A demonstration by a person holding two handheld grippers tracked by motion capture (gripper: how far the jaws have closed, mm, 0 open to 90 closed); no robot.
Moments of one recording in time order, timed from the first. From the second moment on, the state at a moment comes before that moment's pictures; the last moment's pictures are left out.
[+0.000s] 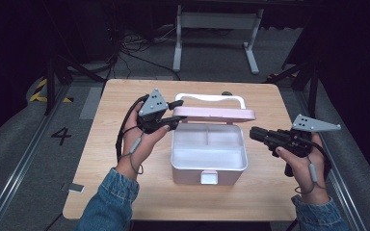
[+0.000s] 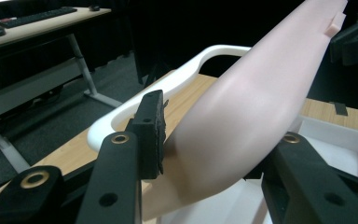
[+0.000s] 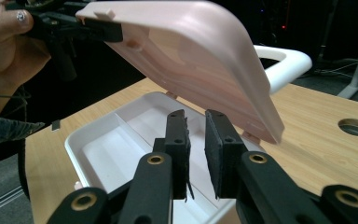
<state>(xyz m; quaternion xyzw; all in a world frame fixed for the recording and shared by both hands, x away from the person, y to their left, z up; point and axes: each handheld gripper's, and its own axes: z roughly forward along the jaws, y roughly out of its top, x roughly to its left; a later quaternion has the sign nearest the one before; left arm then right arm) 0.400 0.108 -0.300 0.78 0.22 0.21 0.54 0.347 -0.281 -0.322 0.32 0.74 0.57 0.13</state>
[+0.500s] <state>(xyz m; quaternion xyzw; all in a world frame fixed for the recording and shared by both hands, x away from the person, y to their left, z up) 0.428 0.106 -0.290 0.79 0.23 0.21 0.54 0.332 -0.309 -0.327 0.36 0.73 0.56 0.15</state>
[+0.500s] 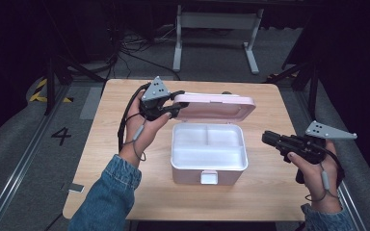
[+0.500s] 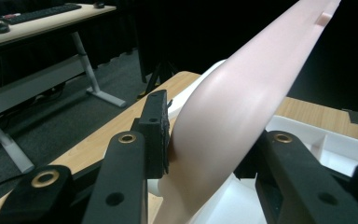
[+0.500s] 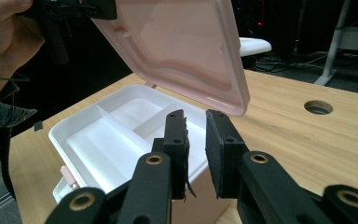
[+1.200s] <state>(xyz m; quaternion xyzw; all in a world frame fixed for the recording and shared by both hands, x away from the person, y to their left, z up) 0.471 0.101 -0.287 0.79 0.26 0.20 0.52 0.310 -0.344 -0.336 0.40 0.72 0.54 0.19</state>
